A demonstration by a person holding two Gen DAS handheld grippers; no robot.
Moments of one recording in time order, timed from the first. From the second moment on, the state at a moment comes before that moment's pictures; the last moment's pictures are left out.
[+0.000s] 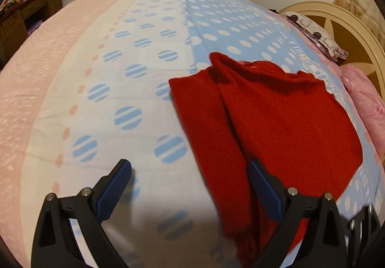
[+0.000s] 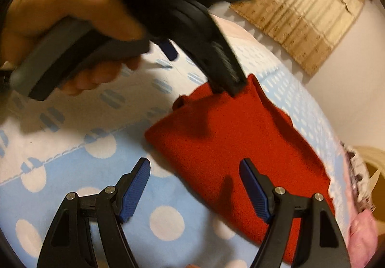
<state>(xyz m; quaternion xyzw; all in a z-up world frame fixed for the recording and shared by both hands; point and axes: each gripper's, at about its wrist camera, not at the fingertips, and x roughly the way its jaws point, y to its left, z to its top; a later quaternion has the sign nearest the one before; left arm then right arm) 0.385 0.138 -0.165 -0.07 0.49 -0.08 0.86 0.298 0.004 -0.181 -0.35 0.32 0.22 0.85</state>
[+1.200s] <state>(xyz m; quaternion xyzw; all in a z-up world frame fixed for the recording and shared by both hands) 0.426 0.131 -0.173 -0.15 0.48 -0.12 0.85 0.302 -0.009 -0.195 -0.34 0.30 0.20 0.87</state>
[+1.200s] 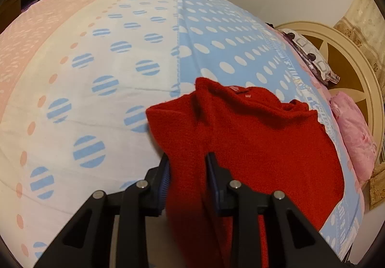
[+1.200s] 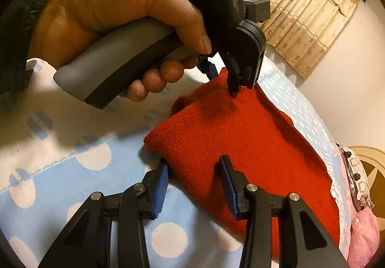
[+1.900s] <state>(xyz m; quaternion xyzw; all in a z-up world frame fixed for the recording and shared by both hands) 0.425 0.145 -0.156 -0.25 0.46 -0.18 0.83 0.290 -0.023 -0.173 -0.33 0.28 0.19 0.88</state>
